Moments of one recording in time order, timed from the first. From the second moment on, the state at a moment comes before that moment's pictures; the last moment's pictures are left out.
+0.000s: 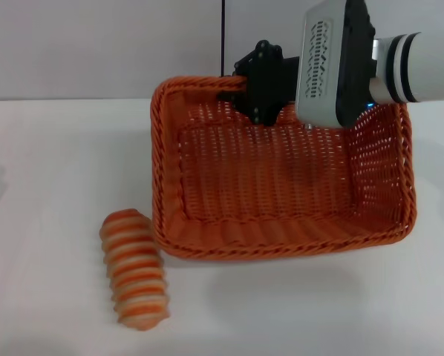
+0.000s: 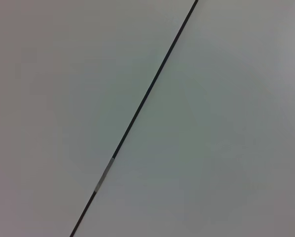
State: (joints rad) left arm -0.17 -2.06 -0.10 0.14 1.66 1.58 -0.91; right arm 0.70 2.08 1.62 0.93 -1.91 0.86 -1.91
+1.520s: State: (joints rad) left arm -0.18 -2.06 -0.07 0.13 1.66 1.58 -0.91; right arm 0.59 2.08 1.58 0.94 -1.65 0.81 -2.07
